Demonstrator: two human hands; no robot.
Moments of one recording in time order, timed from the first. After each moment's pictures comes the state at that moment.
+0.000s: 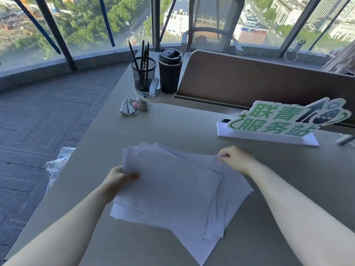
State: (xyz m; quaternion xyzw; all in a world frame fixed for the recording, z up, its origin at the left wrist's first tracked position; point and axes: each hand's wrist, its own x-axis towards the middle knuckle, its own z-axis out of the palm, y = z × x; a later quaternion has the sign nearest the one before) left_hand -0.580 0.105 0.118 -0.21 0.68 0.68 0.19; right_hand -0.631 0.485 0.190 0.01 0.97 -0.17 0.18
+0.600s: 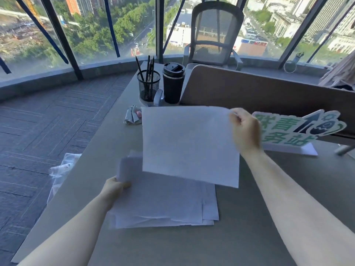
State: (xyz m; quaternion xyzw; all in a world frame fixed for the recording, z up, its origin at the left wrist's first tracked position) left_hand -0.573 0.092 0.116 -0.31 0.68 0.64 0.16; right_hand -0.650 0.445 0.283 0.01 0.89 -0.39 -0.25
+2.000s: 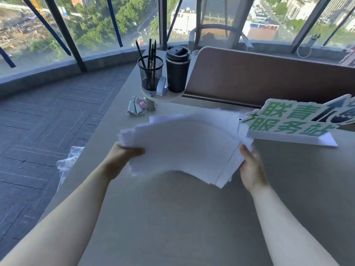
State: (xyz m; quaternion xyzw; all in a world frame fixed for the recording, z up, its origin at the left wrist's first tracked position) left_hand -0.626 0.097 0.164 -0.07 0.66 0.74 0.08; right_hand -0.595 0.460 0.180 0.04 0.62 -0.78 -0.04
